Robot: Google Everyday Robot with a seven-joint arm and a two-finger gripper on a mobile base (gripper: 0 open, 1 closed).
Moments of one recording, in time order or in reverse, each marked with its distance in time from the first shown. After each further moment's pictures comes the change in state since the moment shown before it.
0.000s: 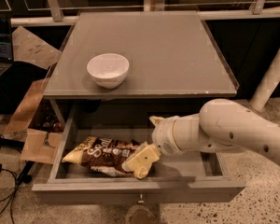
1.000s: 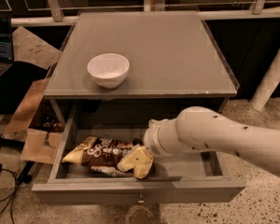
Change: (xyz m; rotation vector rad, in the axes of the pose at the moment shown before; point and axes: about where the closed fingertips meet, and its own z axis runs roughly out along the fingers) arm 0.017 -0.014 0.033 0.122 0.124 0.019
